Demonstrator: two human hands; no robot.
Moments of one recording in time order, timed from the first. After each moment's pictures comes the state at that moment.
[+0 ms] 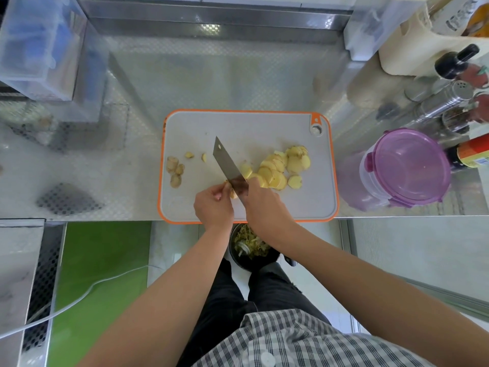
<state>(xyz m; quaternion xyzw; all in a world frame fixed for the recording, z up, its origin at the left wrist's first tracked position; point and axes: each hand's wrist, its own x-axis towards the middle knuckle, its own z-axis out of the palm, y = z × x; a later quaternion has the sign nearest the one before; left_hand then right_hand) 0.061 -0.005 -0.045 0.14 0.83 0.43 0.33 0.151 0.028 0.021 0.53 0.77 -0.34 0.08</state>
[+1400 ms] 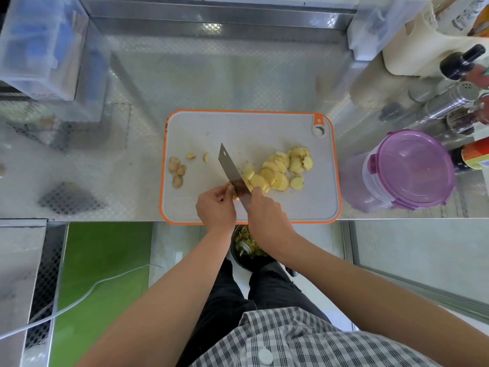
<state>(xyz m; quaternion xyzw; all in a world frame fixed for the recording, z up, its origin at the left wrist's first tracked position) 0.059 -0.005 -0.054 0.16 0.82 0.44 0.32 0.152 0.017 0.018 0.55 0.76 -0.34 0.11</state>
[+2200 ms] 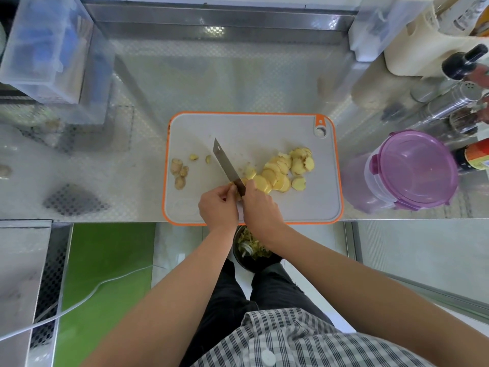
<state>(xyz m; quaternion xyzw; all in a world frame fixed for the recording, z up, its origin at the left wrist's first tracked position) 0.058 -0.003 -0.047 0.21 0.84 0.40 0.30 0.134 0.031 -0.003 0.54 0.77 -0.32 0.10</state>
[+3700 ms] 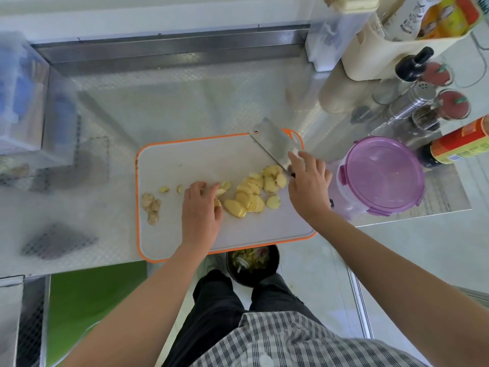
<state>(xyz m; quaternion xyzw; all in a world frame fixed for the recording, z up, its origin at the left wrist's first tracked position) 0.040 0.035 -0.049 0.60 0.78 0.14 0.15 0.255 0.136 -0.025 0.61 0.78 -0.13 -0.08</state>
